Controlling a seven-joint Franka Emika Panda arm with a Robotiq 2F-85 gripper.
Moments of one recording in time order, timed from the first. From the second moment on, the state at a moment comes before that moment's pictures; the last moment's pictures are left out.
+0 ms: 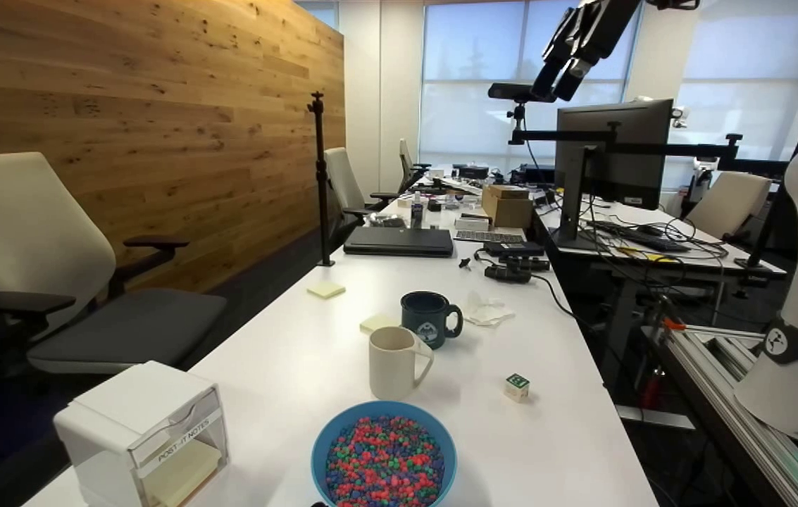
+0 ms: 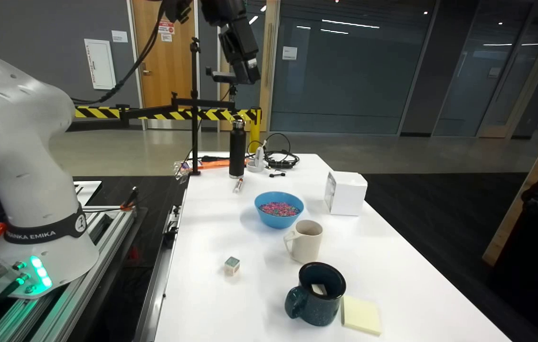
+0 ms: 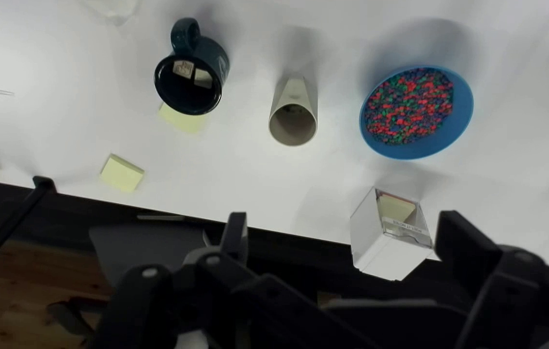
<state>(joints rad) 0.07 -0.80 0.07 -2.51 -0.04 2.13 -0.05</state>
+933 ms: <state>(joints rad) 0.06 -0.65 0.11 -2.60 -0.05 2.66 0.05</state>
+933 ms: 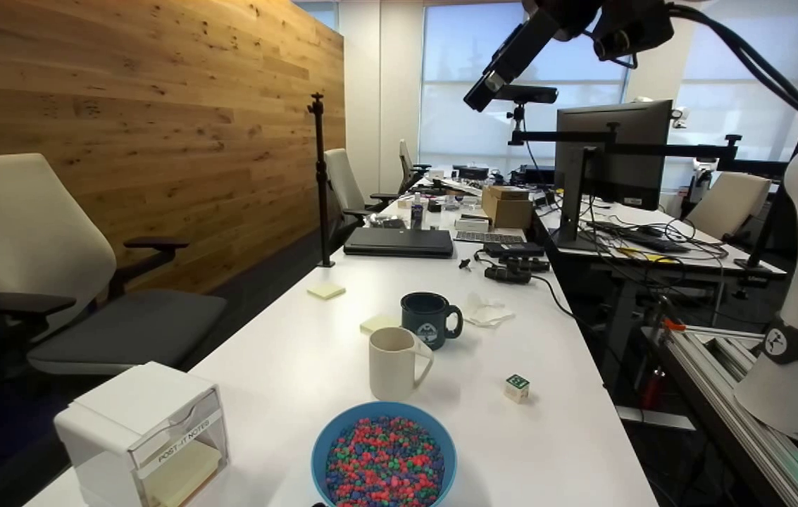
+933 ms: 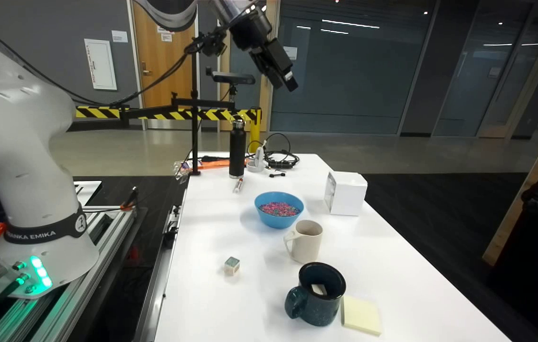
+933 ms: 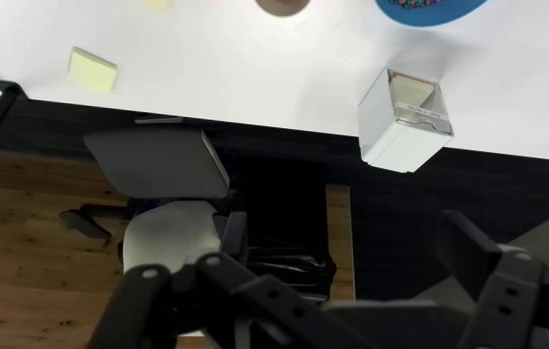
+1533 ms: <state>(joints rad) 0.01 -0.65 0.14 -2.73 -0.05 2.75 0.05</state>
